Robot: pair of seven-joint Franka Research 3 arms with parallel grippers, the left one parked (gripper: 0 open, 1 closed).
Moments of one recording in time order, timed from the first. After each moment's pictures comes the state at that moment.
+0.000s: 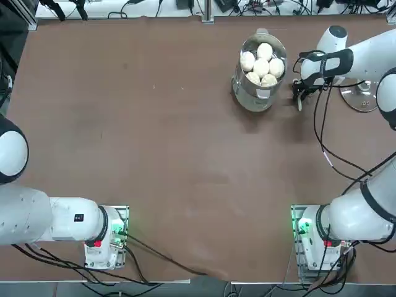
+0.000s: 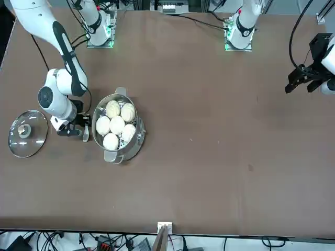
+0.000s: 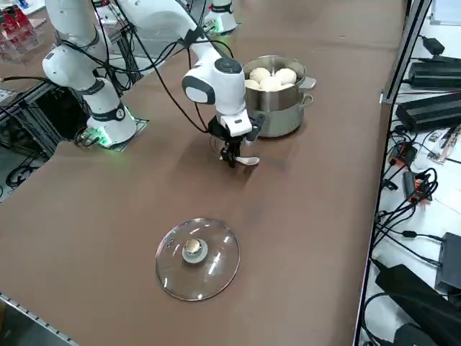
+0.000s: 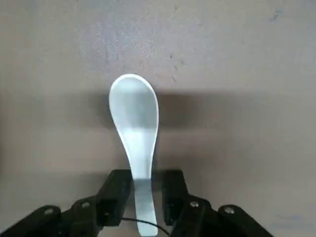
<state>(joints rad) 0.01 0.40 -0.01 -2.21 0.00 2.55 -0.02</state>
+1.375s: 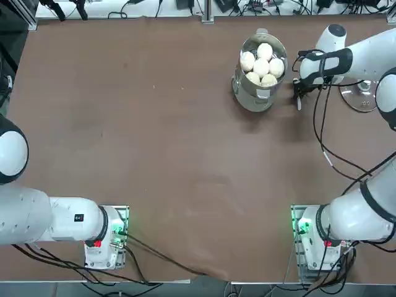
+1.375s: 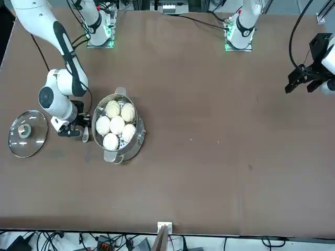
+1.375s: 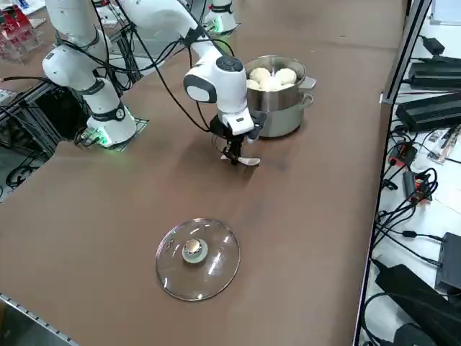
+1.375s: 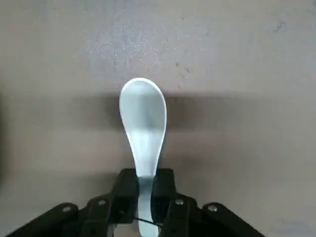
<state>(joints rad) 0.02 0.40 -0.01 -2.20 0.00 2.55 -0.02</state>
